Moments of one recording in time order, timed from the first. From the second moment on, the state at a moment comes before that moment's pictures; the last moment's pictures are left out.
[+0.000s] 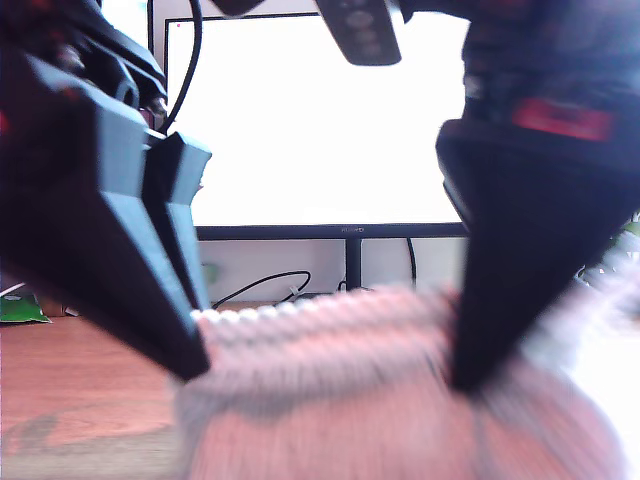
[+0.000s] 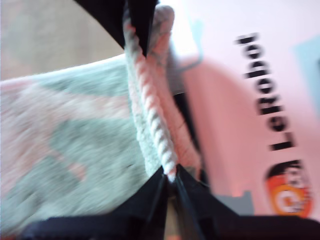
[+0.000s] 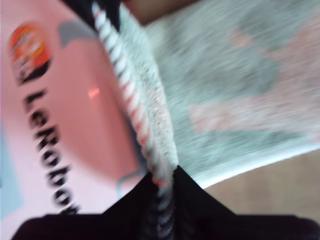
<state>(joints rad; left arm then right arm) -0.94 1.27 0.75 -0.61 0.35 0.69 0.99 1.33 0.86 -0.79 -0.14 -0.24</state>
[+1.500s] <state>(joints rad) -0.62 1.40 0.75 -0.25 0.30 0.84 0.76 1.51 0.88 -0.38 -0.04 -0.36</state>
